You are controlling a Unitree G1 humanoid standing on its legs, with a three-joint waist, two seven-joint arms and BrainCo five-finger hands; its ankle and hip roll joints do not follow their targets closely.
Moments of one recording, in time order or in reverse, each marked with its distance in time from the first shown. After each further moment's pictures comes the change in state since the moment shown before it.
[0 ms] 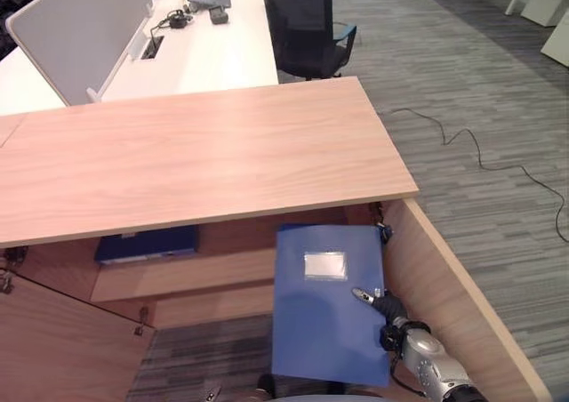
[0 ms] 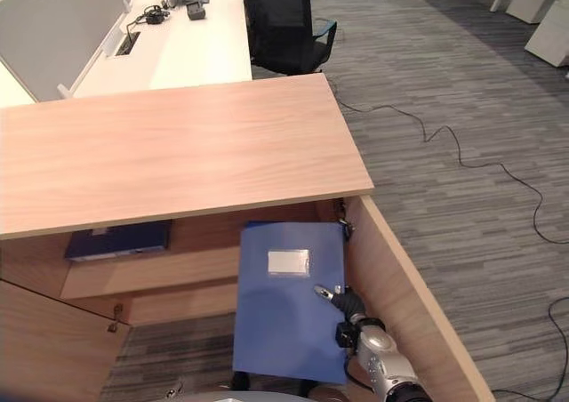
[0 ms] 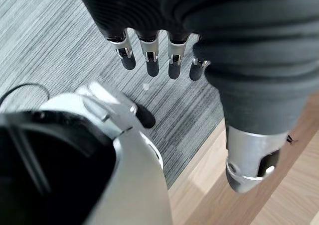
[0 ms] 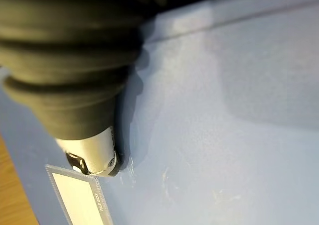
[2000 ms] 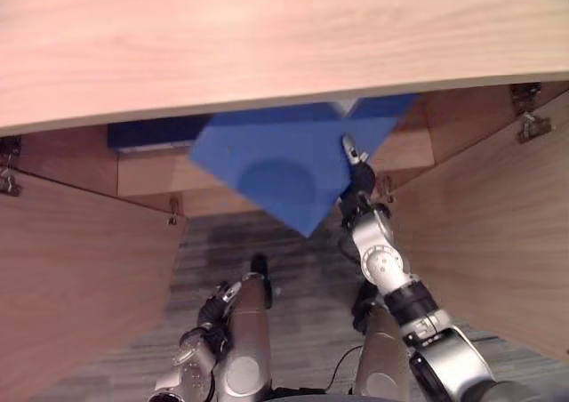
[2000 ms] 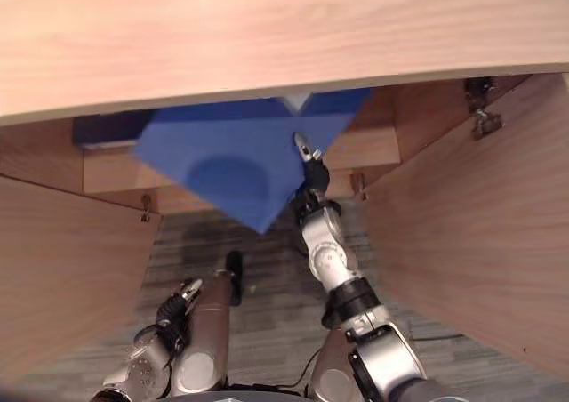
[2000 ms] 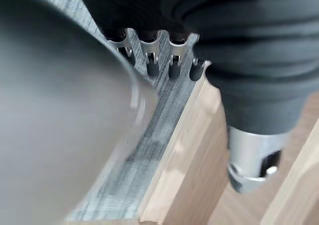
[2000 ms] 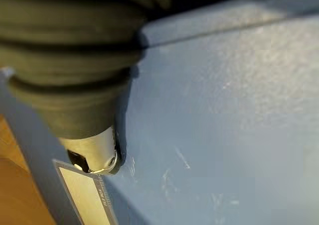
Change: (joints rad) left arm -0.055 0.163 -0.377 -0.748 -0.188 -0.086 0.099; right arm -0.596 0.227 -0.039 -0.222 0.635 -0.227 -0.177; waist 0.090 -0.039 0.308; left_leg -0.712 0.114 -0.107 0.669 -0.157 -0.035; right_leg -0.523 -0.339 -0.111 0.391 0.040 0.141
